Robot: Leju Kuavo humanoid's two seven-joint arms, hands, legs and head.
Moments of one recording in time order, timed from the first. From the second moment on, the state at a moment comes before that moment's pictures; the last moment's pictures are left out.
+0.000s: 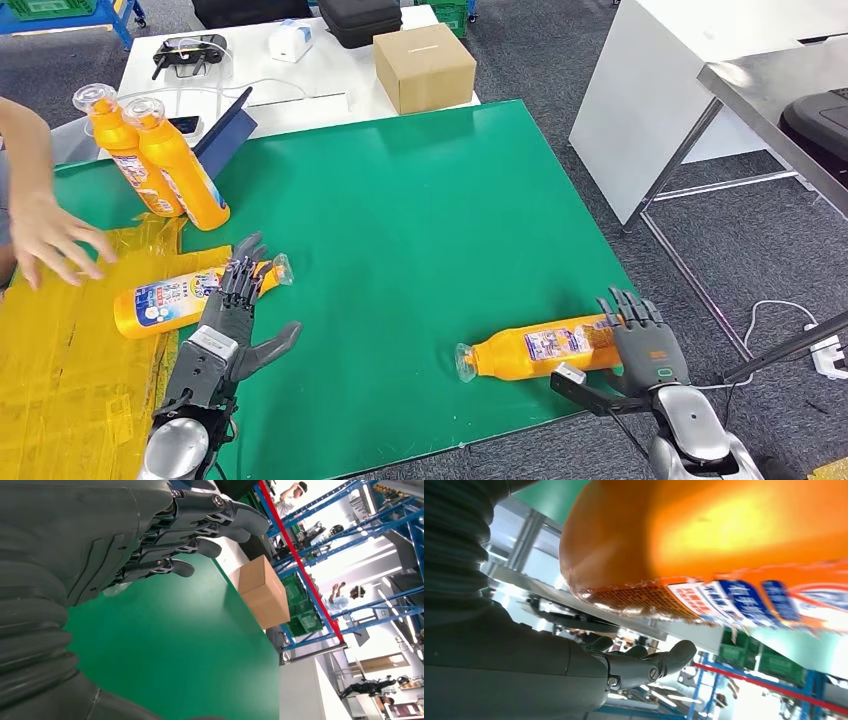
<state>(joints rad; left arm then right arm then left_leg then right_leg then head) 0.01 -0.04 -0.20 -1.64 -0.30 0.05 -0.35 0.02 -0.31 0.15 -1.36 1.29 -0.19 0.06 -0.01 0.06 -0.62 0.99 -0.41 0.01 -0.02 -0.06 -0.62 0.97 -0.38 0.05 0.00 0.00</state>
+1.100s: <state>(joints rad) -0.03 -0.05 -0.22 -1.58 -0.25 0.04 -0.36 -0.23 -0.31 0.32 -1.09 1.16 -0.02 -0.03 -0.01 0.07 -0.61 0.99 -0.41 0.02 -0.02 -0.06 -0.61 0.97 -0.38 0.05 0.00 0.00</state>
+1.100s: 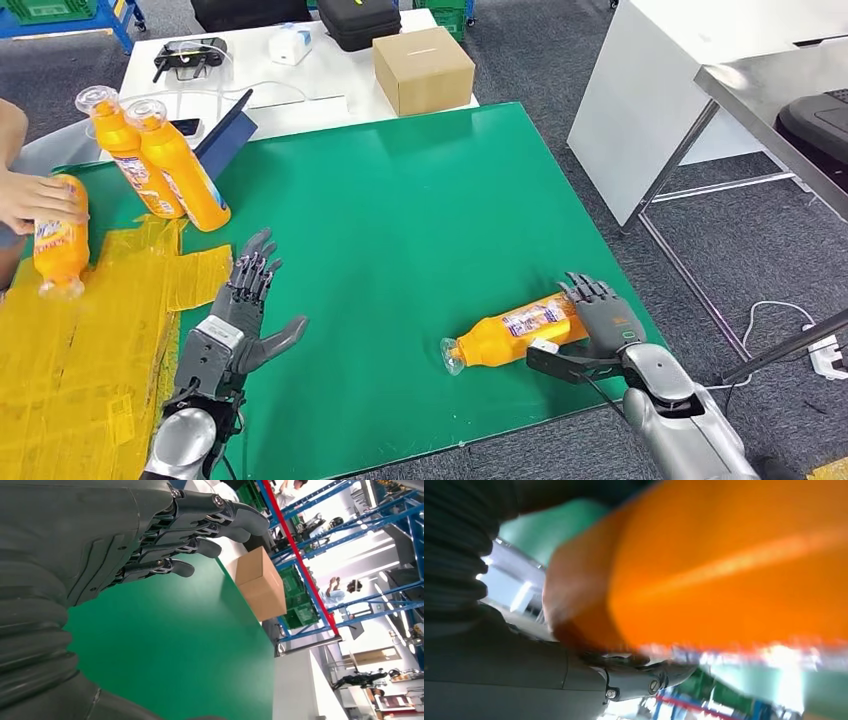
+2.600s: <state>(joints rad) -0.05 -0.04 -0.28 -1.54 -0.22 0.04 -0.36 -0.13 -0.11 0.17 -1.23 0.40 -0.19 -0.22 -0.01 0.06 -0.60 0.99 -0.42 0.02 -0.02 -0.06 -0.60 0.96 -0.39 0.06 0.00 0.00</state>
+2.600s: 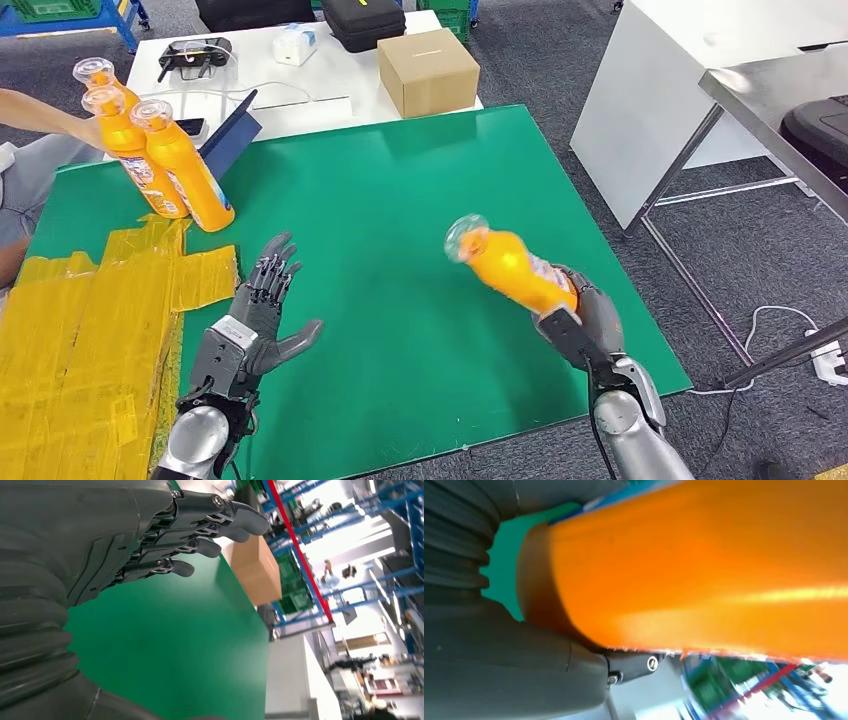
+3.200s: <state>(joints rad) -0.10 -0.03 -0.39 -1.53 -0.23 0.03 -0.37 -0.07 0.09 0.20 -1.36 0.06 -0.01 -0.29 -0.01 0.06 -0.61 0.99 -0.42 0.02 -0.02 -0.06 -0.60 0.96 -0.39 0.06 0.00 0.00</state>
